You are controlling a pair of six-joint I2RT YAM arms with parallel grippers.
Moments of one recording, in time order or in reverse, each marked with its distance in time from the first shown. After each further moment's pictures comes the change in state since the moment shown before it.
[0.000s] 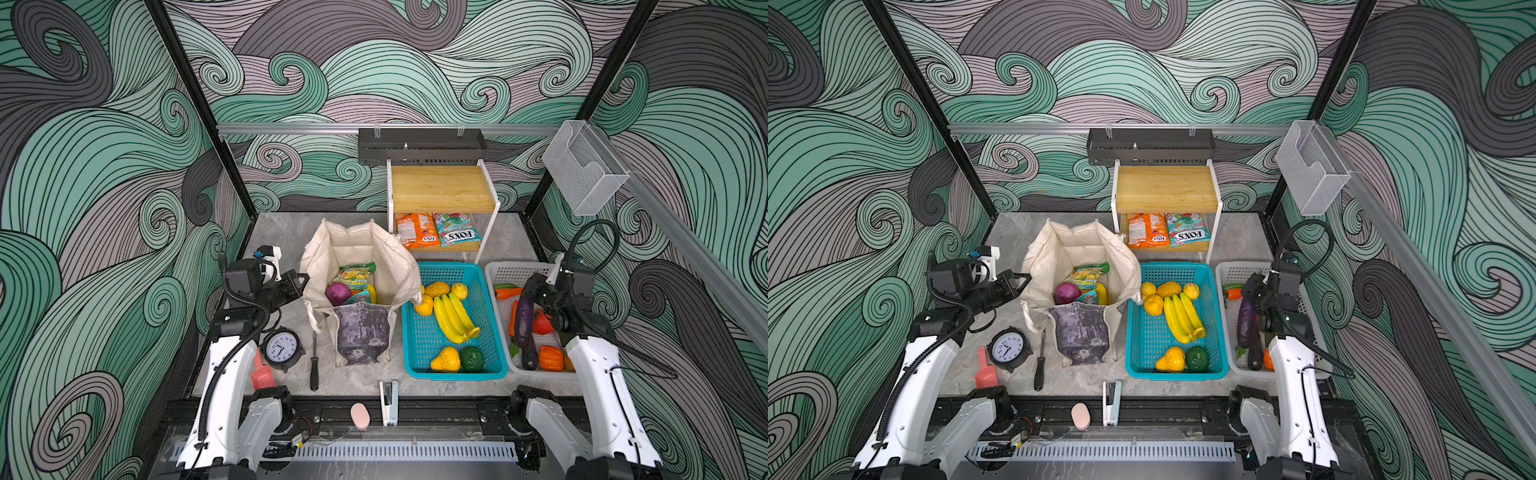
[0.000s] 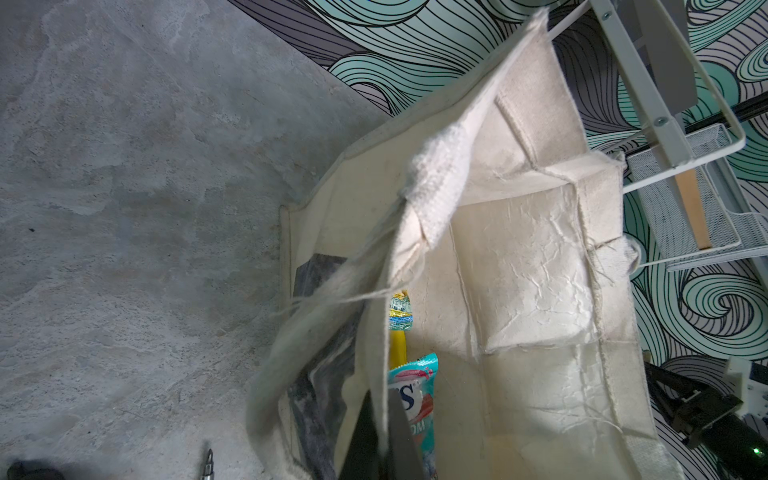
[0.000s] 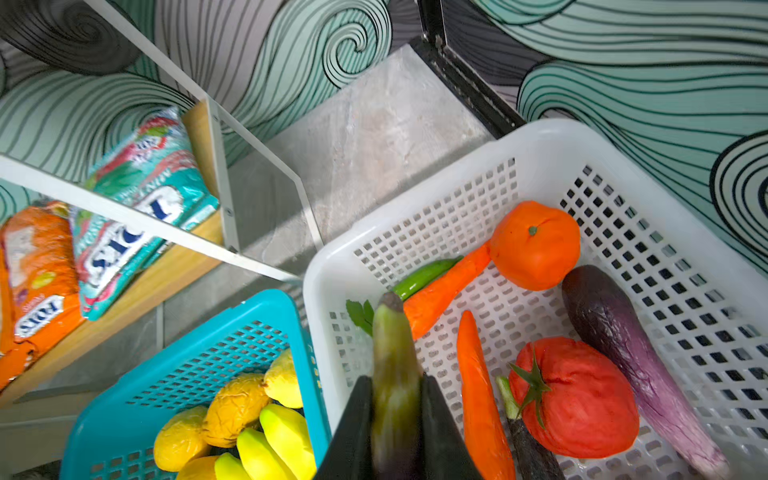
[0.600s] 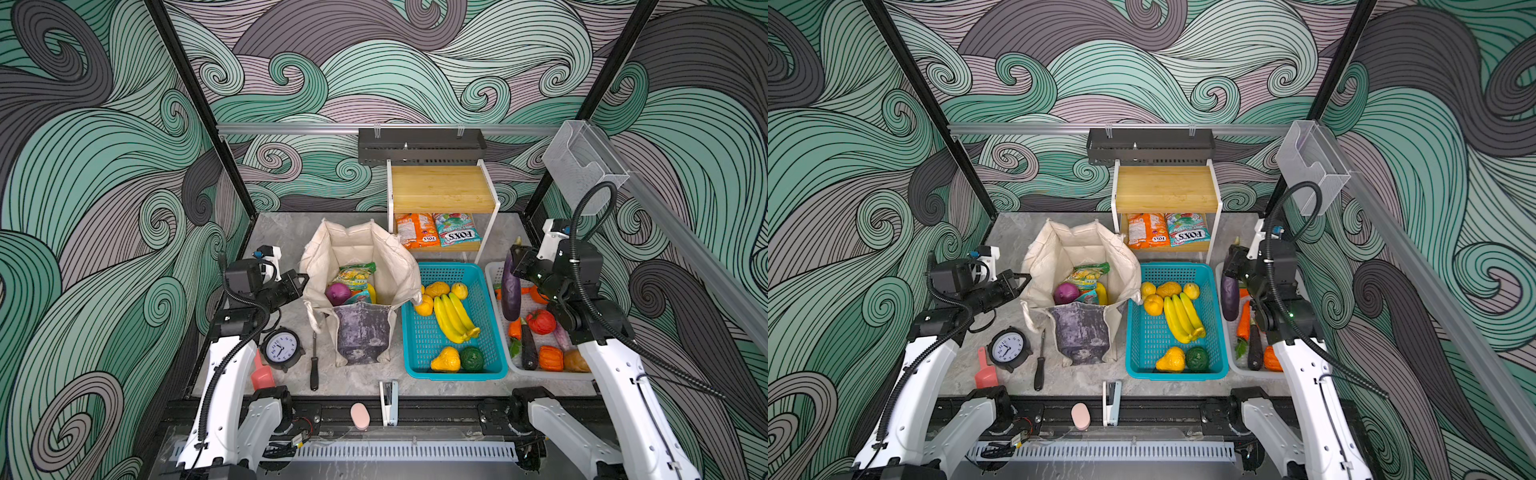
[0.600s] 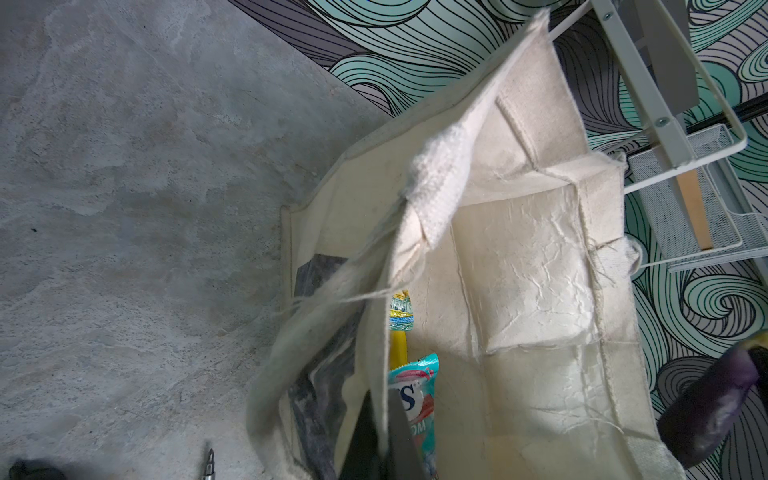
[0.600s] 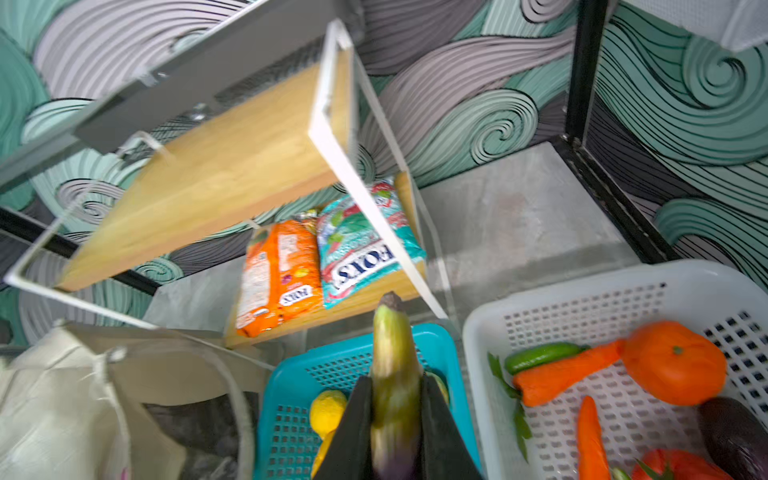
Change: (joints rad) left arm 0.000 0.000 0.000 0.000 -0.003 0.000; right arm 0.347 0.035 0.322 -0.044 0.031 0.024
